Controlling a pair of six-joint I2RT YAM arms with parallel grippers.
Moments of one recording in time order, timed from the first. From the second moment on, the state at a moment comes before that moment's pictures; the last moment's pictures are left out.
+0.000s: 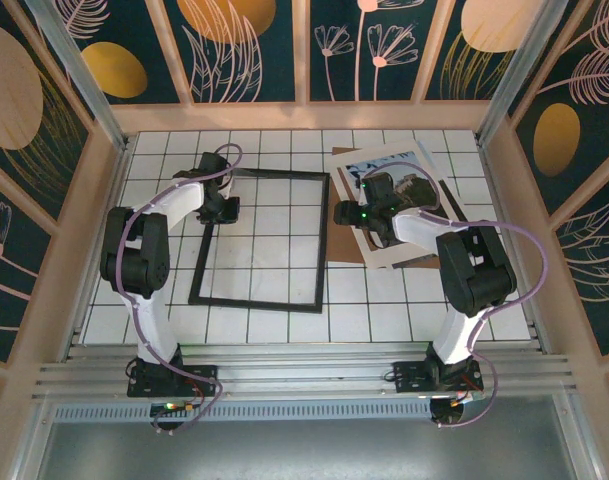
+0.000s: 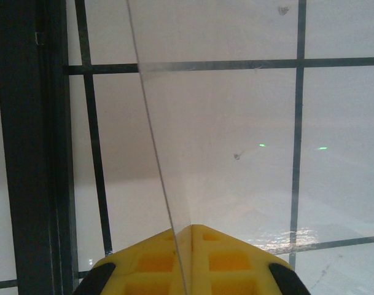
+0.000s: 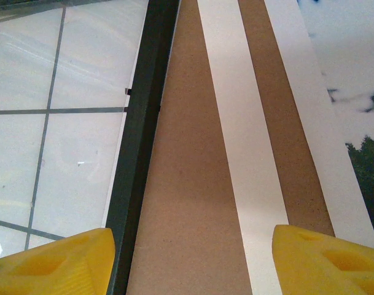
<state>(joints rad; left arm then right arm) -0.20 1.96 1.40 -0.69 0.10 -0.22 0.40 1.77 1.03 -0.10 -0.15 0.41</state>
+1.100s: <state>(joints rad) -0.20 1.96 1.40 -0.69 0.09 -0.22 0.40 1.77 1.03 -0.10 -0.15 0.41</state>
